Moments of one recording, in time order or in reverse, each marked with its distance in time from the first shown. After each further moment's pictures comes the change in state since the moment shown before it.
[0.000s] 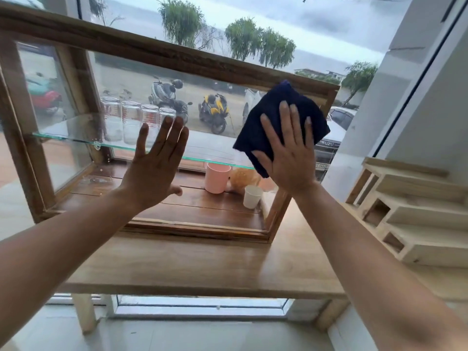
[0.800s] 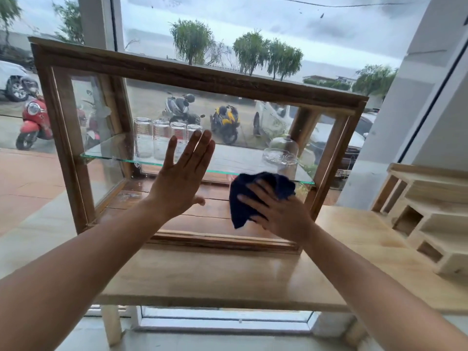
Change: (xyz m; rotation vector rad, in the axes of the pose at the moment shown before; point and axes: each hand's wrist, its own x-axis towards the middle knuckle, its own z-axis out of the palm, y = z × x) left_hand -0.003 -0.023 -0.001 0.063 0.003 0.045; right_hand -0.068 -0.077 0.027 0.134 -0.206 -0.410
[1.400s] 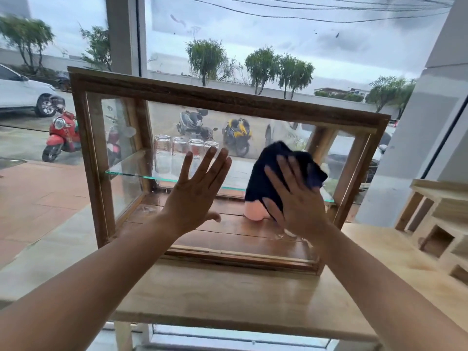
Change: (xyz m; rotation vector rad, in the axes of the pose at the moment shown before) left_hand -0.002 -0.013 0.003 0.036 0.043 0.039; right_hand 0.062 0.017 -0.038 0.029 0.186 0.312
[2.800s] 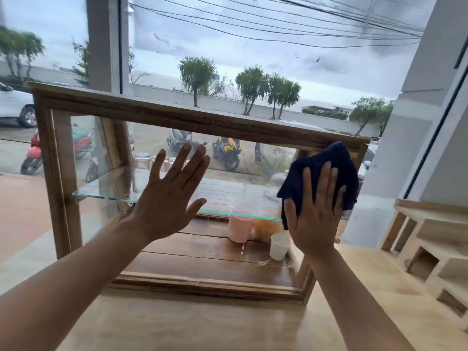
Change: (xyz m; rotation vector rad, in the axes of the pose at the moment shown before) left_hand 0.034 -0.023 -0.001 -0.090 0.254 -0.058; right_hand -0.010 0.044 0.000 -0.130 0.124 0.416
